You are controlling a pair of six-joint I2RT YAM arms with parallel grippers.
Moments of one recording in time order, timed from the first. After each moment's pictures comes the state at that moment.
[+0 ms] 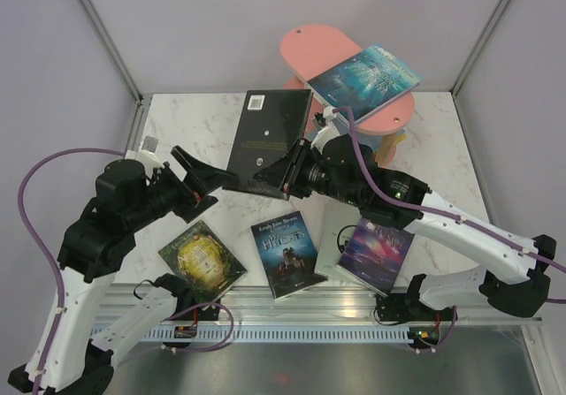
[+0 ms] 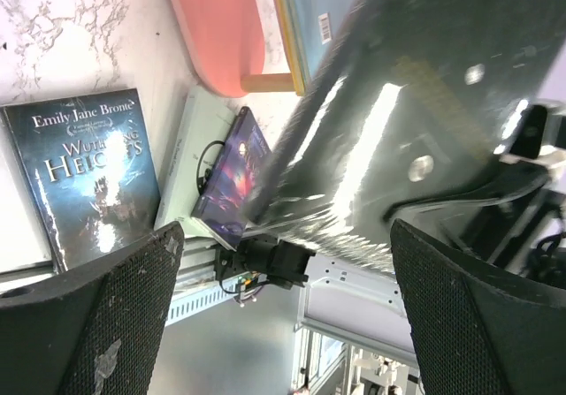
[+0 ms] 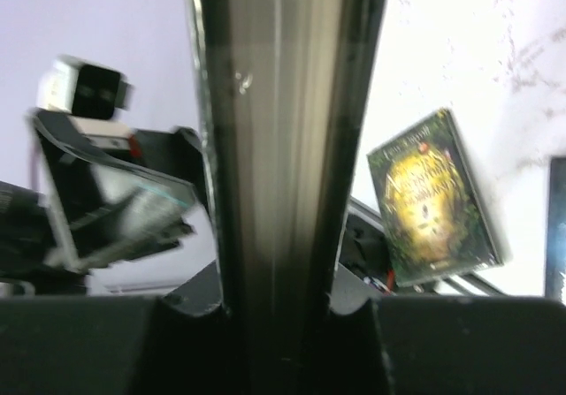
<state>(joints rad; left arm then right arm) -0.42 0.74 1.29 -0.96 0.21 -1.11 1.09 1.28 1.43 -0.44 0.11 1.14</state>
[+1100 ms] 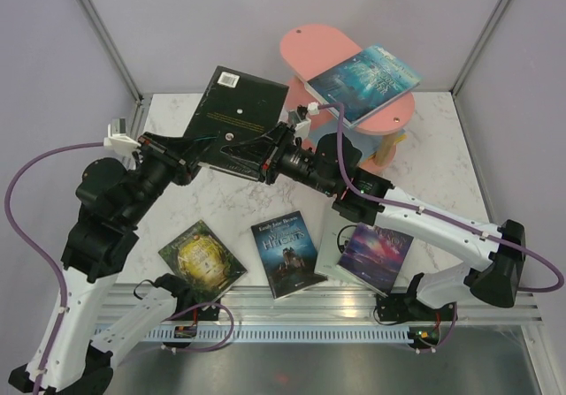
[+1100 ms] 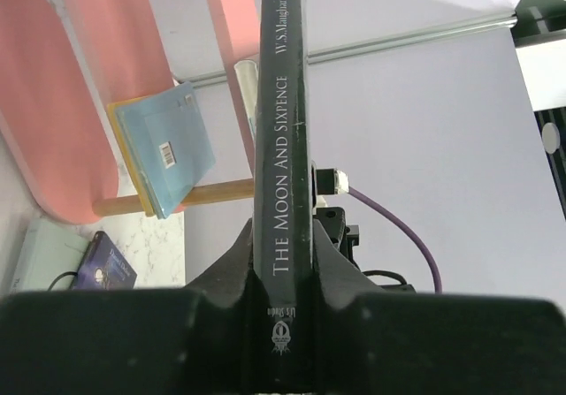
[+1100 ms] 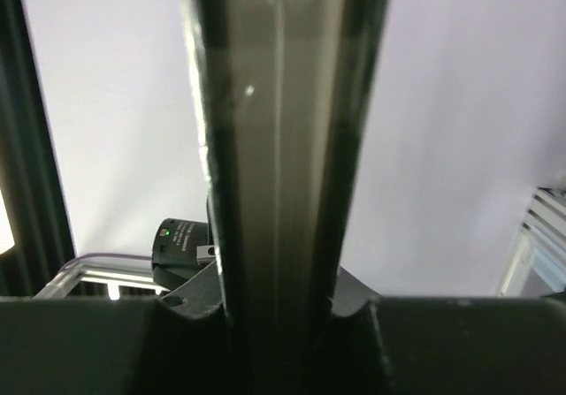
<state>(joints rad) -0.42 0.72 1.22 -0.50 0.04 -1.32 1.04 1.40 1.32 0.20 -0.07 1.55</state>
